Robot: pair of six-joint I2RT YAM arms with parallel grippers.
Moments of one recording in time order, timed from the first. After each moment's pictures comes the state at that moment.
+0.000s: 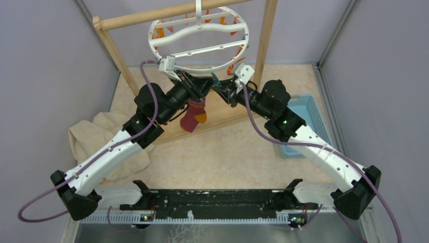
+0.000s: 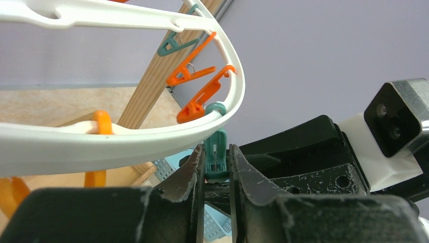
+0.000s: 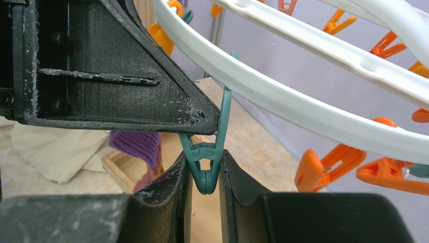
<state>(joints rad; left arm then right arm) -0.81 1.16 1.22 0.13 -0.10 -0.62 0.74 1.16 1.16 0.13 -0.25 -0.17</state>
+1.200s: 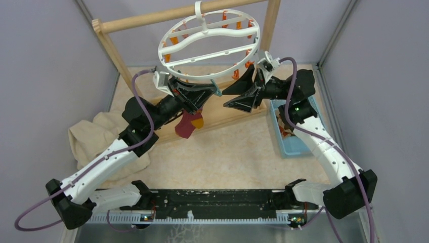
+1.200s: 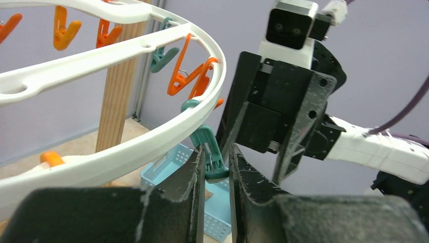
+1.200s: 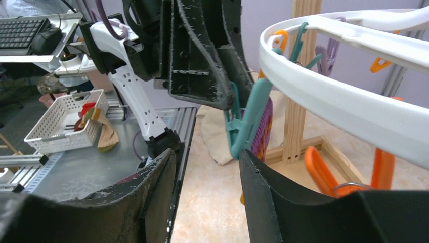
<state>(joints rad) -0.80 1.05 1.05 0.40 0.19 -0.46 0.41 1.19 1.18 0.46 -1.19 0.50</state>
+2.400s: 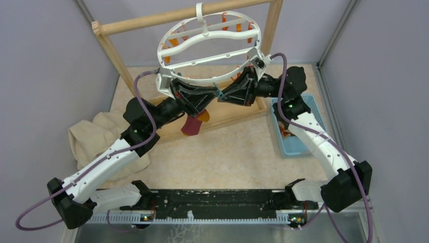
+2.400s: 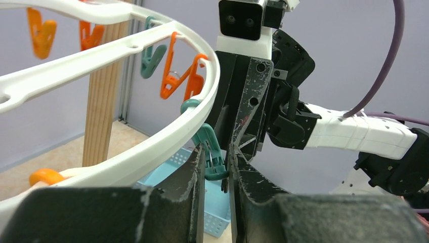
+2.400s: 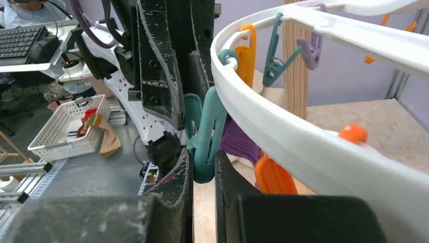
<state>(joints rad) -0.79 1.06 1.03 0.45 0.30 -0.45 0.45 1.26 1.20 0.48 -1.15 0.52</state>
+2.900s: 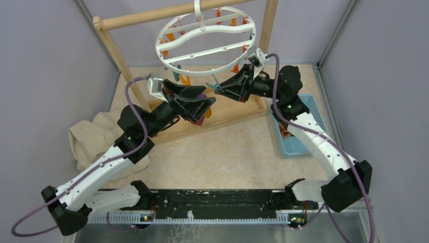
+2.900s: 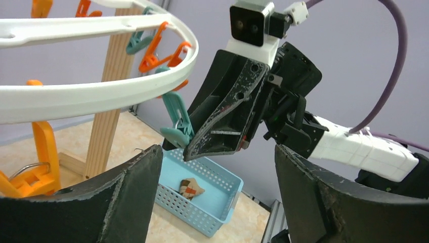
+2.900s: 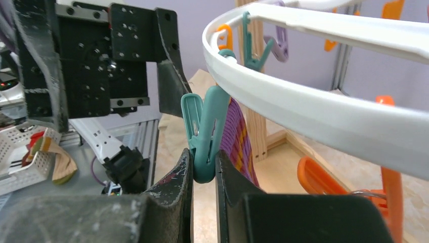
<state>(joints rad) -0.81 0.97 0.97 0.39 0.16 -0.51 0.47 1.26 1.20 0.37 -0.96 0.38</state>
